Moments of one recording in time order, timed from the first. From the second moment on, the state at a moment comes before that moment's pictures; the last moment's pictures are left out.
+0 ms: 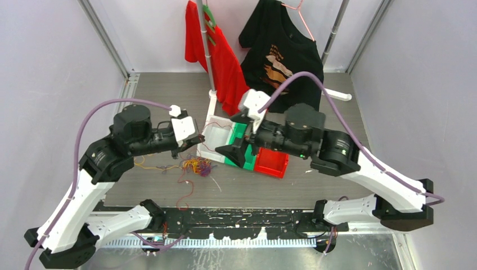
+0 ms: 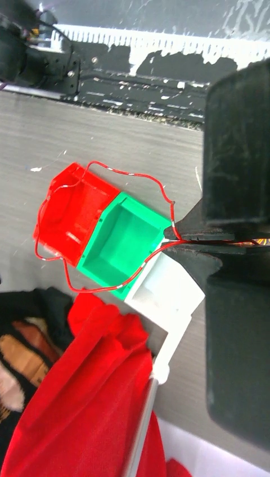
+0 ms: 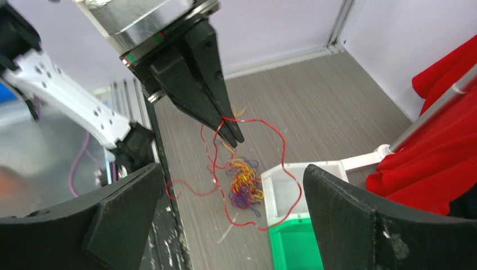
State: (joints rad) left arm -0.70 0.90 1.39 -0.83 0.44 0.44; right arm 1.18 1.12 1.56 -0.51 0.01 -0.01
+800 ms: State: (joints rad) left arm -0.70 0.97 1.51 -1.10 0.59 0.50; right arm 1.16 1.26 1.49 -0.60 -0.12 -0.23
